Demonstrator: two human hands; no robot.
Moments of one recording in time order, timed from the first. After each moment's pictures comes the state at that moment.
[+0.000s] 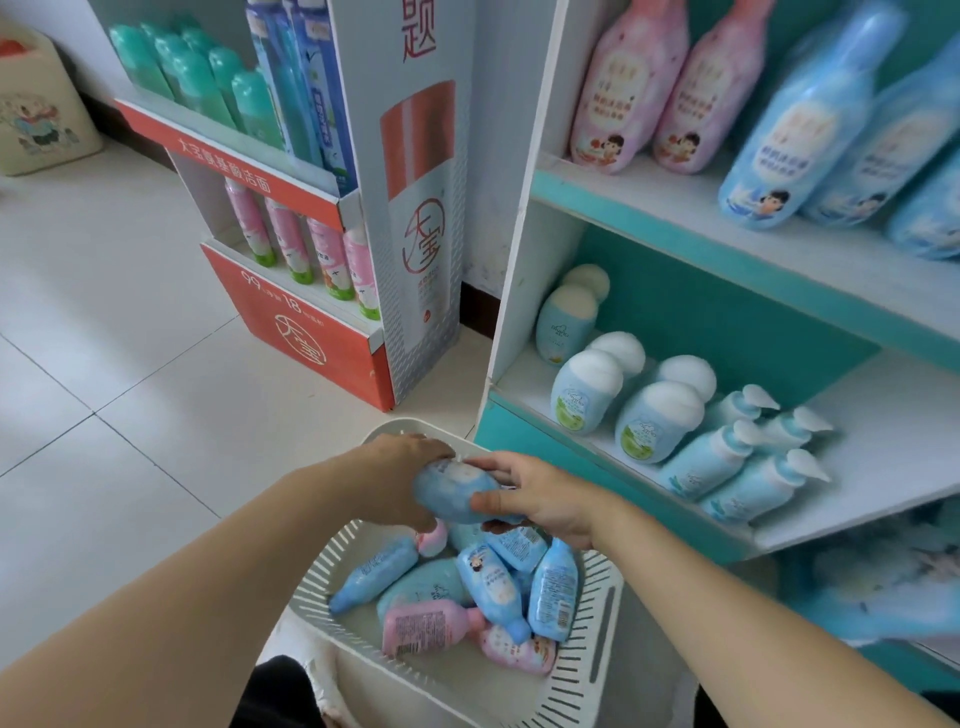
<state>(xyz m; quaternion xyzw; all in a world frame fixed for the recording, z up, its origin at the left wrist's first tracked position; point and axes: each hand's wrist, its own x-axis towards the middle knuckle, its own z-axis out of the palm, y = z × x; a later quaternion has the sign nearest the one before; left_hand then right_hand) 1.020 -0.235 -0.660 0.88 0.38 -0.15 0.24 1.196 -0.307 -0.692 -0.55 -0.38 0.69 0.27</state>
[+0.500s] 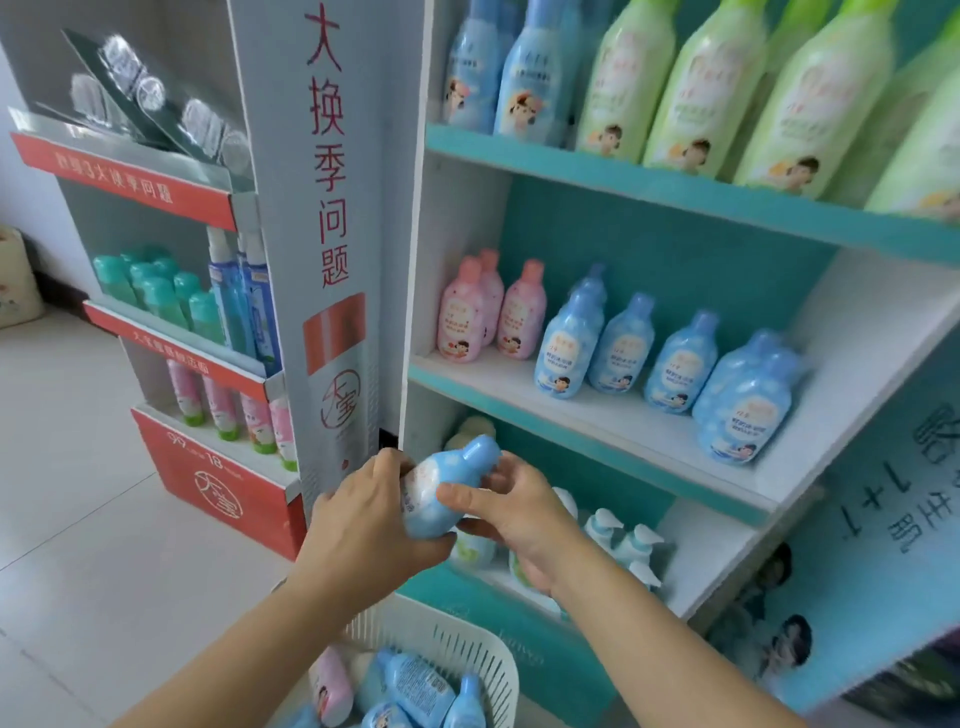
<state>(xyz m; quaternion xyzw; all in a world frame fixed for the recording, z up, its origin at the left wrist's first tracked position) 1.091 -0.295 -0.543 0.82 0.47 0.27 0.16 1.237 -0.346 -0.522 -0.58 -0.37 0.49 0.53</state>
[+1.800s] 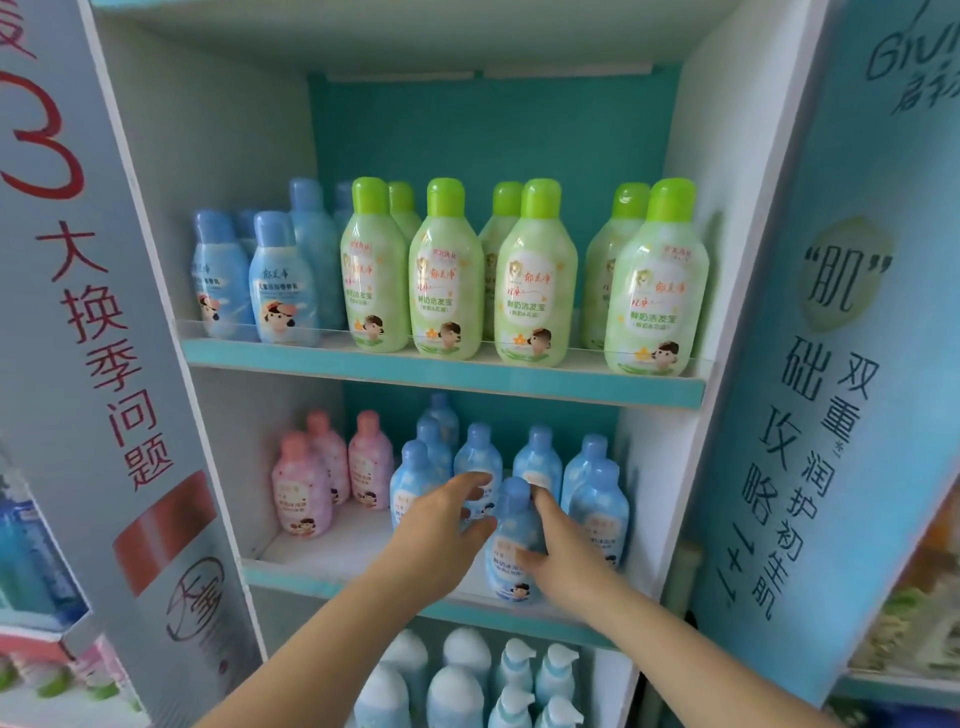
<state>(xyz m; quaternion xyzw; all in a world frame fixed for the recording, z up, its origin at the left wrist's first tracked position) 1.296 -0.265 -0.423 0.88 0.26 0.22 0.33 1.412 -0.367 -0.446 -0.80 -0.44 0.16 0.36</state>
